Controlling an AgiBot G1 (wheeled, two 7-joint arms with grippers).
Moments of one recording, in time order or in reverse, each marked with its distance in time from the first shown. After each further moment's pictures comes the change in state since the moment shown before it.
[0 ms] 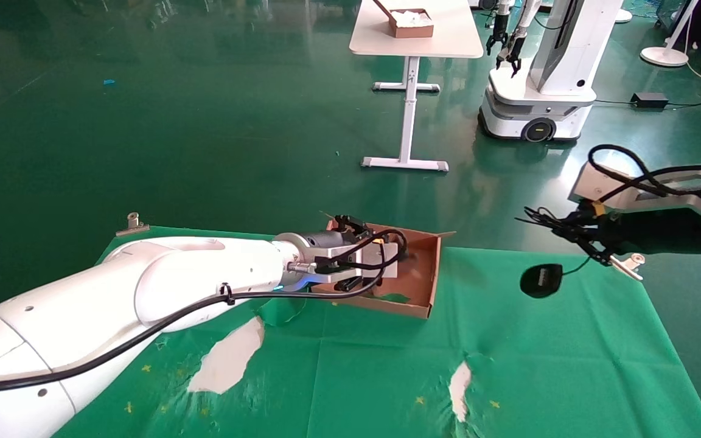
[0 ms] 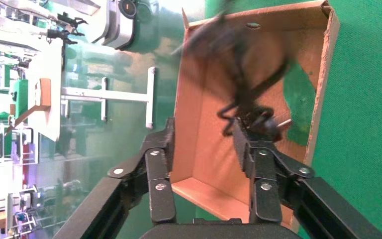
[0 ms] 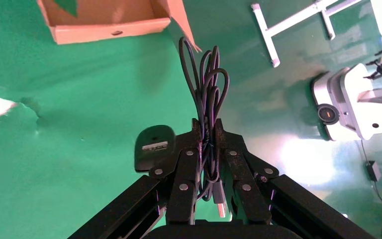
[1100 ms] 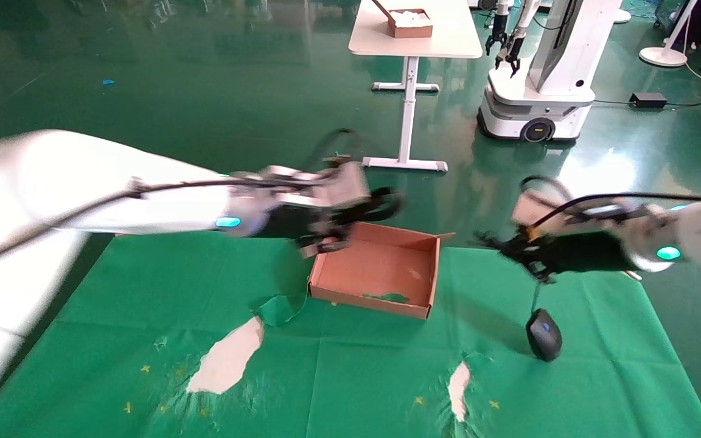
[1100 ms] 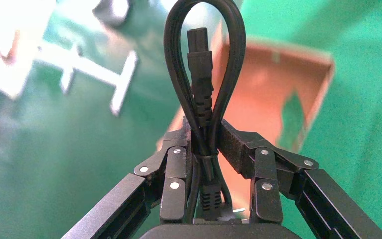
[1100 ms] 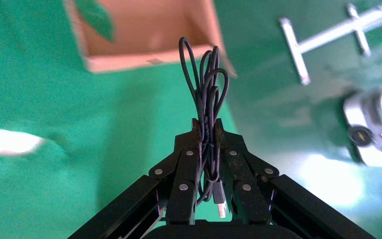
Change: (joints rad) left arm -0.007 -0.062 -0.551 -0.082 0.276 0.478 -0.182; right arm -0.020 -0.151 -0.017 -0.231 0.029 0.063 -0.154
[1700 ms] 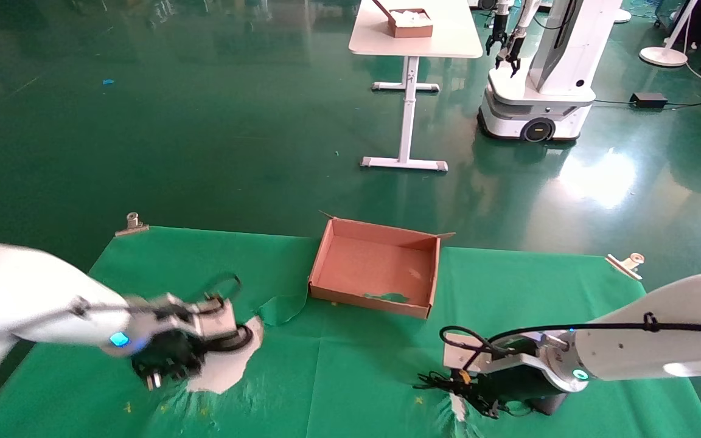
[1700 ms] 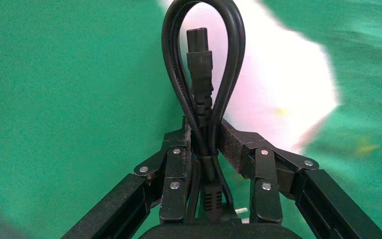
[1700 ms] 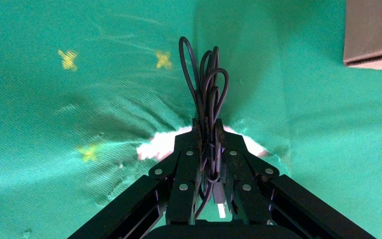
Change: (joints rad) left arm 0.089 -0.178 0.059 0.012 0.213 0.220 -0.167; right arm -0.184 -0.104 -0.086 0.051 -0.014 -0.080 -0.017
